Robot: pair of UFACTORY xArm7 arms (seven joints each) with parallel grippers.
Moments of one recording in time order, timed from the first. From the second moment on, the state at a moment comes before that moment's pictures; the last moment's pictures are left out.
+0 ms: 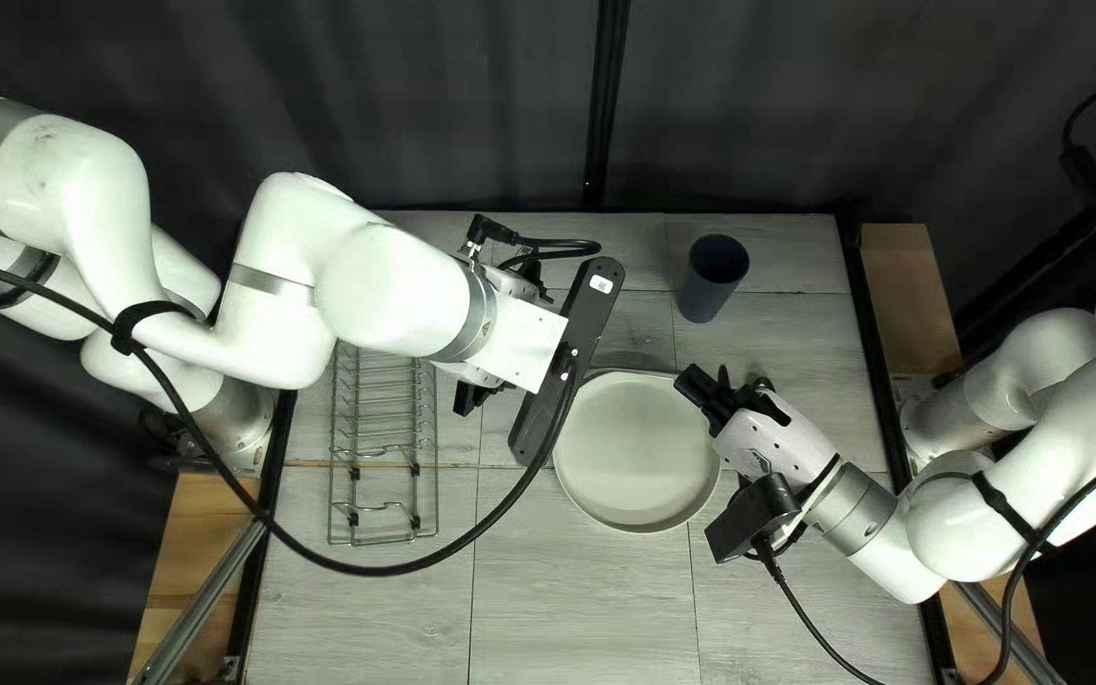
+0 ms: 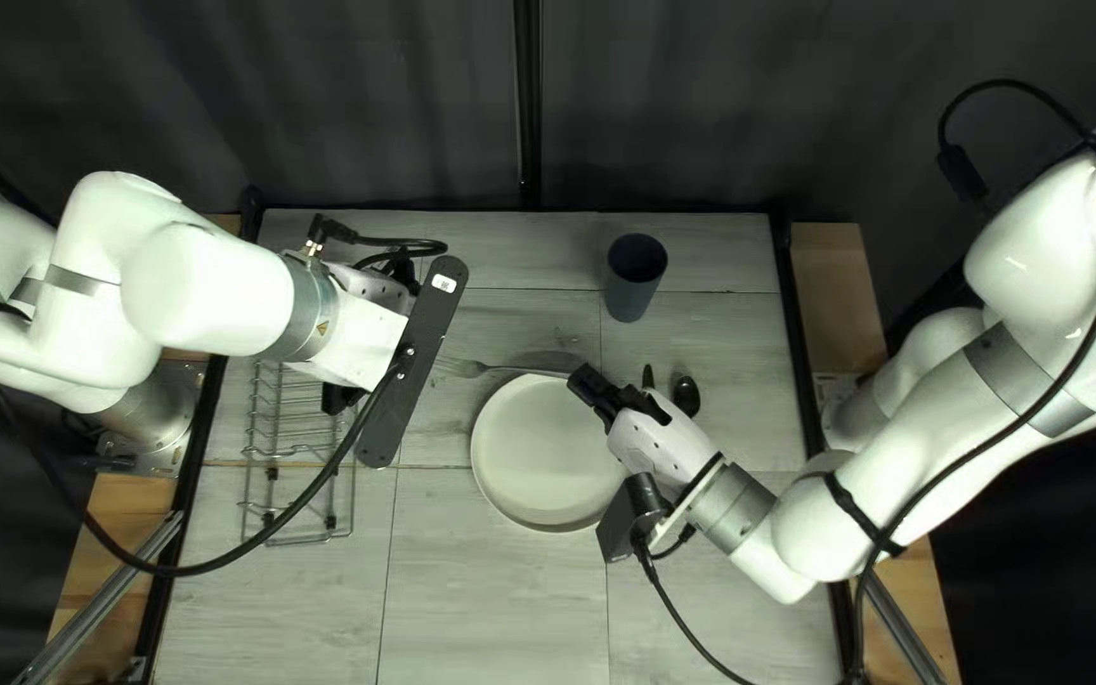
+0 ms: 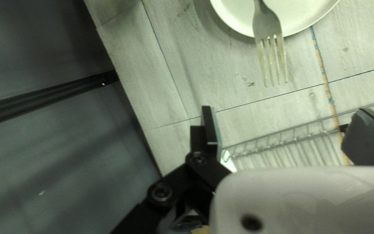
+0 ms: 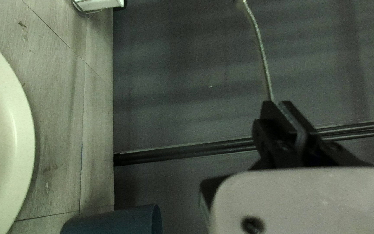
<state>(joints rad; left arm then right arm) -0.21 -0.24 0.04 1.20 0.27 1.26 0.07 0.20 -0.17 0.50 0.55 -1.61 1.42 1.05</state>
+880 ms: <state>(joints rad) -0.17 0.02 0.15 1.46 -0.02 1.41 0.02 0.20 -0.17 0.50 0.55 -1.61 1.42 1.05</state>
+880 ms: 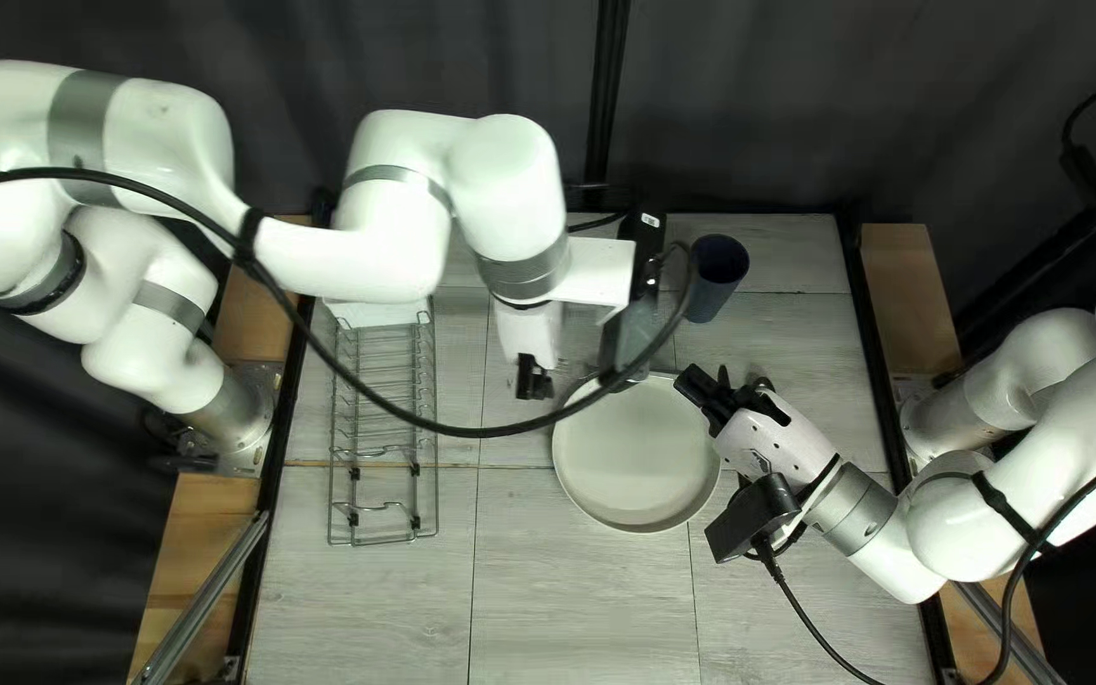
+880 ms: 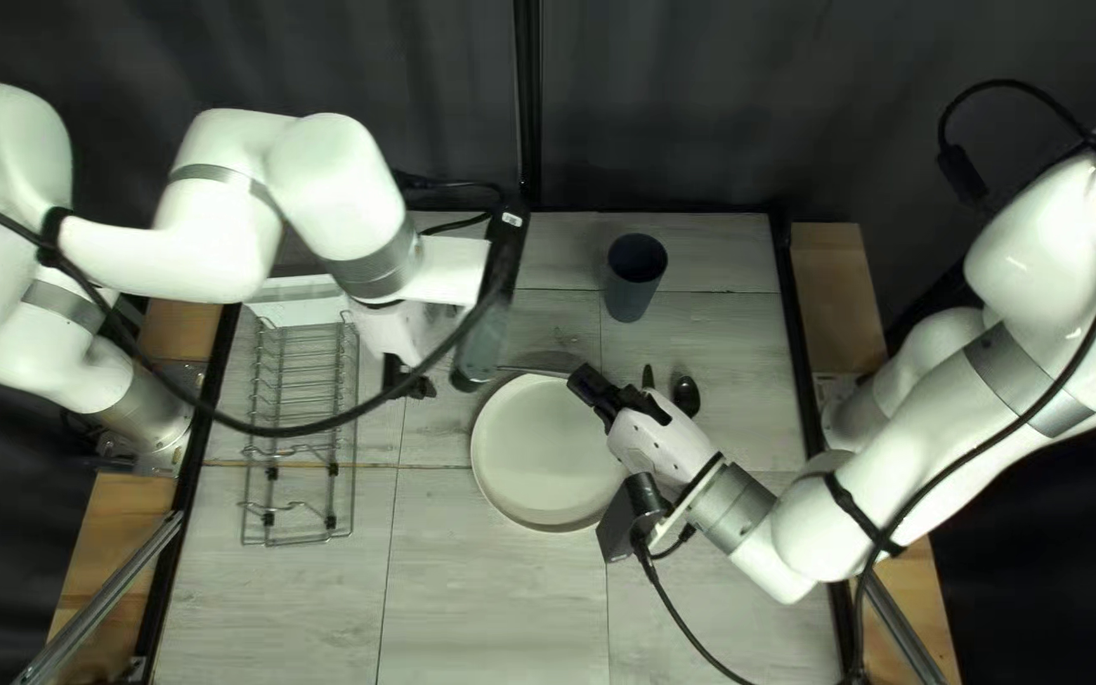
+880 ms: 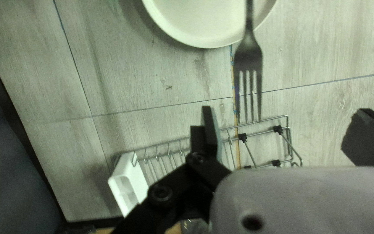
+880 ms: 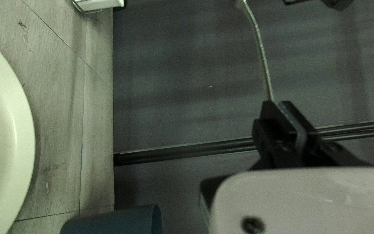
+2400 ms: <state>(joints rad) -0.13 0.14 0.17 1.48 -0.09 1.44 0.08 0.20 -0.17 0.50 0.55 -1.61 1.42 1.05</state>
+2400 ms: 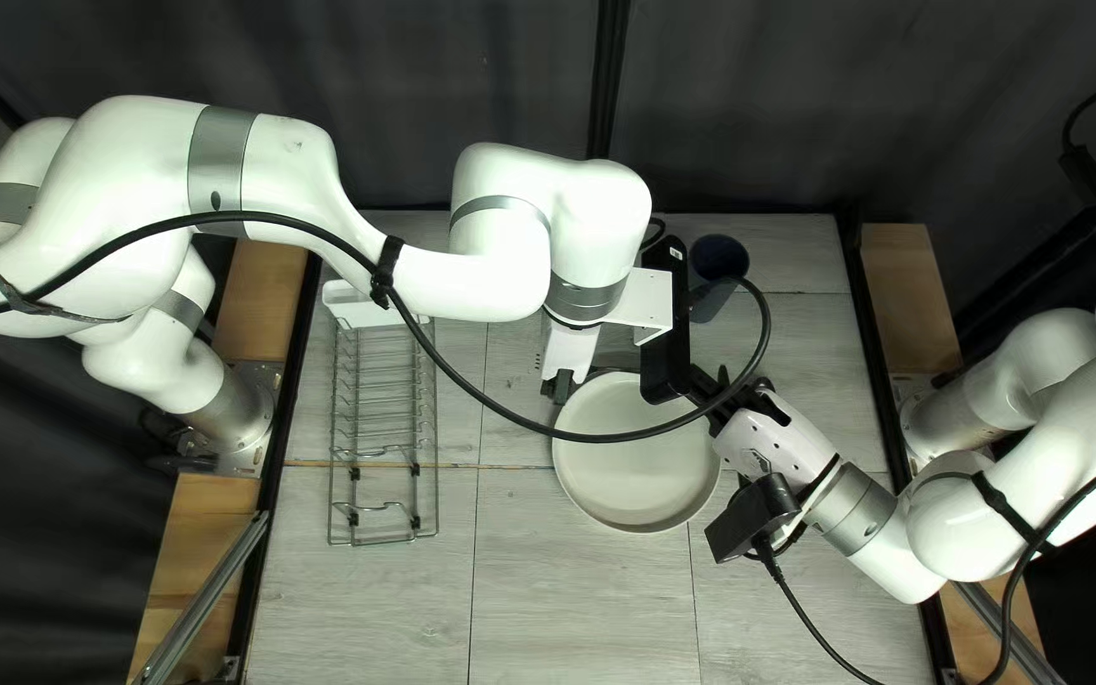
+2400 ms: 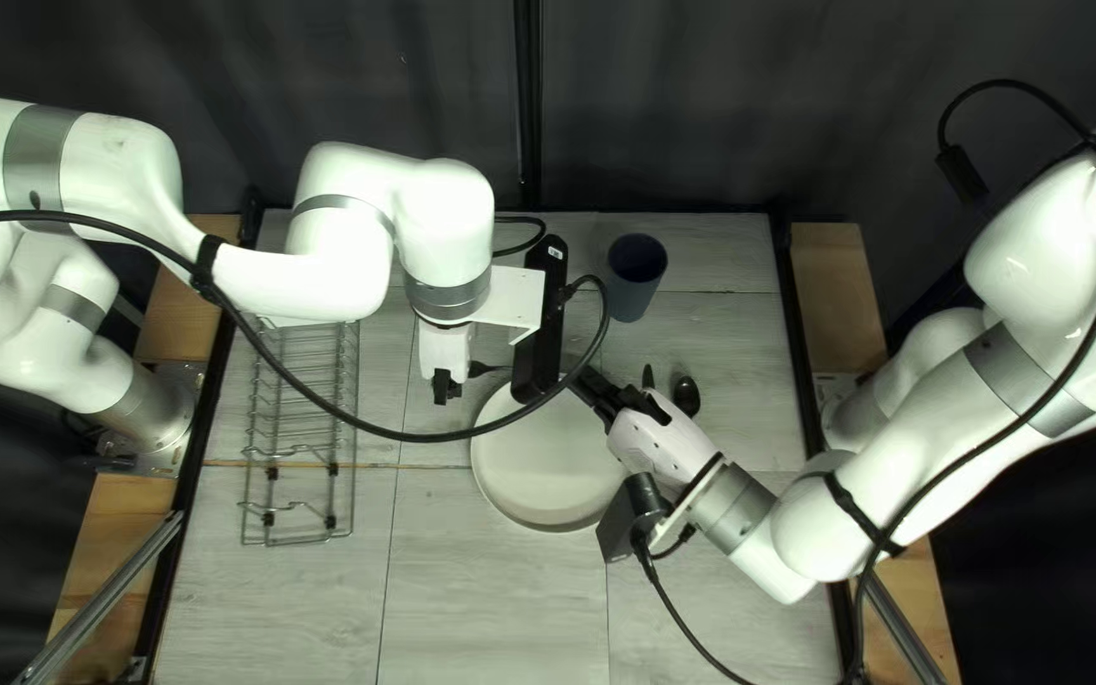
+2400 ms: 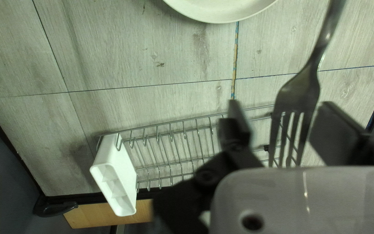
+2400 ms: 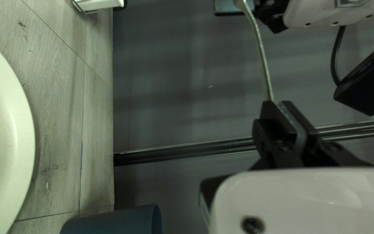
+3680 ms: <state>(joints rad) -0.16 -0.15 0.14 1.20 0.06 1.46 0.08 0.20 -0.17 0.50 0.55 -1.61 1.42 1.05</state>
